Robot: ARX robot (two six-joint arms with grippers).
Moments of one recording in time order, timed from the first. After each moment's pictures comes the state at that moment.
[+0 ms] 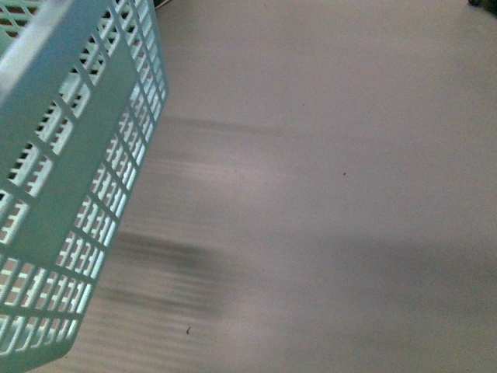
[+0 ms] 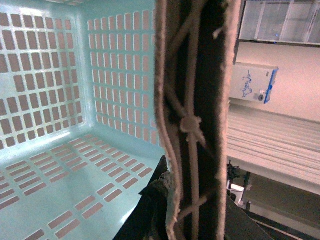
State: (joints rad) left arm 0.03 0.96 0.72 -0.16 0.14 -1.50; right arm 0.00 0.00 0.02 0.00 0.00 0.00
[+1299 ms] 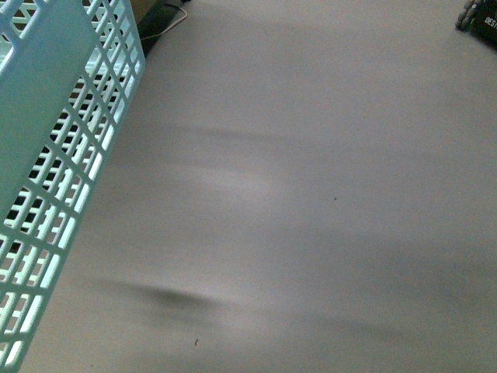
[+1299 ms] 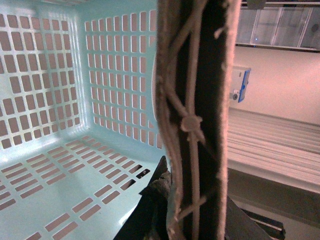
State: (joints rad) left arm 0.13 0.80 0.80 -0.34 0.21 -1.48; right arm 0.00 0.00 0.02 0.00 0.00 0.00
